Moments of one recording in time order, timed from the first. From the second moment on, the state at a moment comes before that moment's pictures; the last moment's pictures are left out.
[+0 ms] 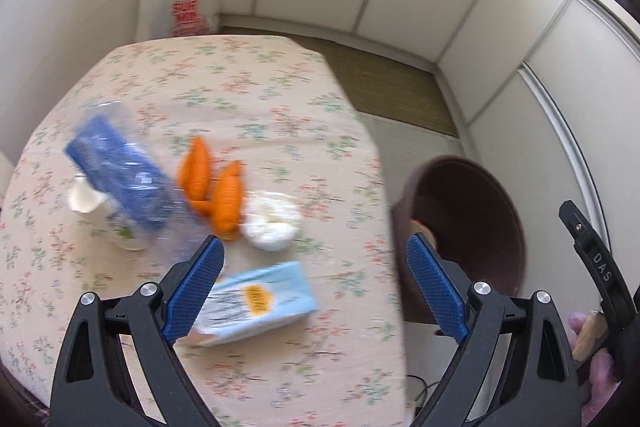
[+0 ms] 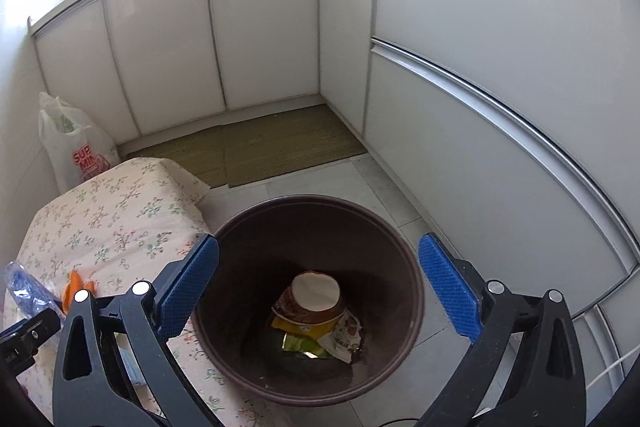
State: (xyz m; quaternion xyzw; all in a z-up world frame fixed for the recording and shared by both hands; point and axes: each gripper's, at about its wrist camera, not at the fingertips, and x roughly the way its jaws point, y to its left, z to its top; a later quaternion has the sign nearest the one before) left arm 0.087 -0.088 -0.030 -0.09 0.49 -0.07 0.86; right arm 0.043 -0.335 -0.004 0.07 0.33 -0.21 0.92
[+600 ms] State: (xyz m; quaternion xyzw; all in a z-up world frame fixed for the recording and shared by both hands) left arm 0.103 0.065 -0.064 -0.16 0.47 0.00 0.87; right arm 0.086 -0.198 -0.024 -0.08 0.36 -0.11 0.93
